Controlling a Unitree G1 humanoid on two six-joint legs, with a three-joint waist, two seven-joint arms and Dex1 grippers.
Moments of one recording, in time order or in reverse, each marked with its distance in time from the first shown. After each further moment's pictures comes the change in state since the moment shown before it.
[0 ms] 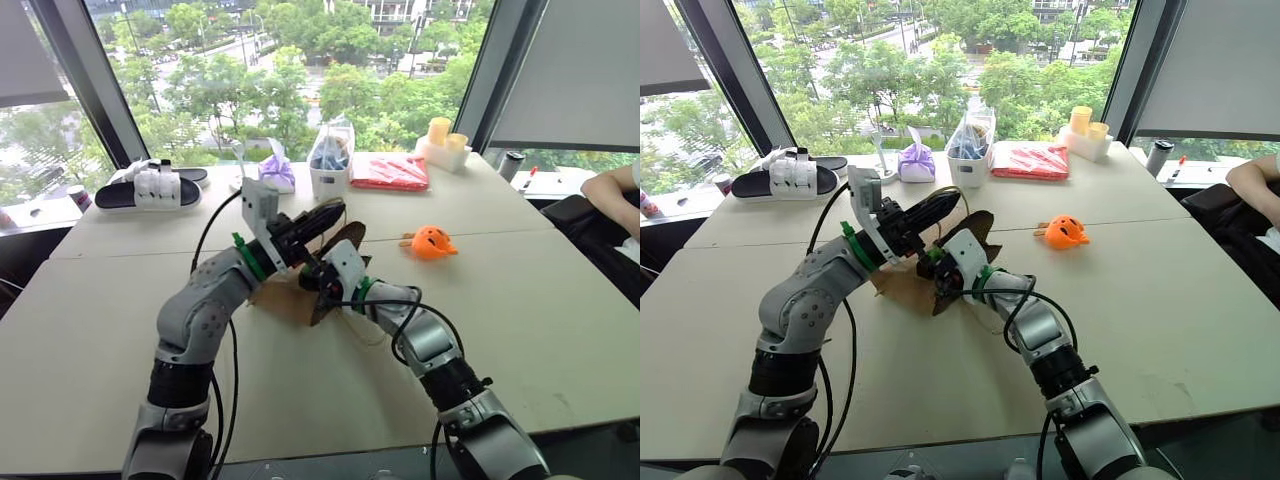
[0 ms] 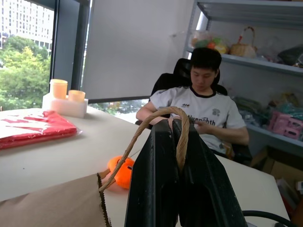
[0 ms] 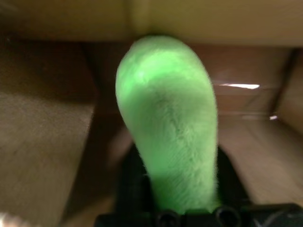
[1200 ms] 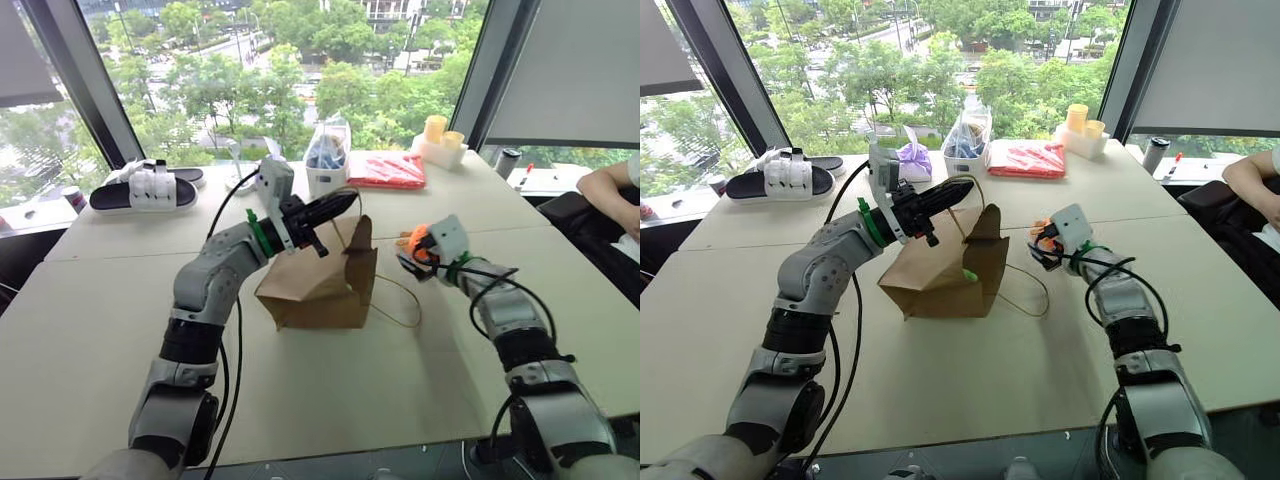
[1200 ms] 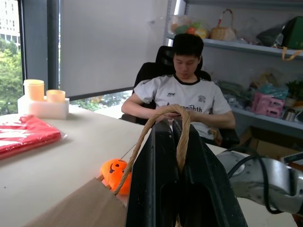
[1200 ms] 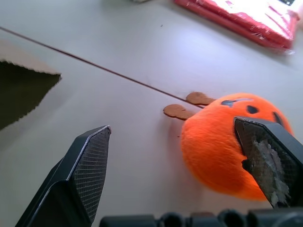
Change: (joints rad) left arm -0.184 0.035 -0.029 0.237 0.068 -0.063 -0.175; right arm -0.188 -0.297 -0.197 0.586 -0.150 -0.256 -0.168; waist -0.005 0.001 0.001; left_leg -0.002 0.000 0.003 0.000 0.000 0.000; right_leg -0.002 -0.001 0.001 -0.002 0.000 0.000
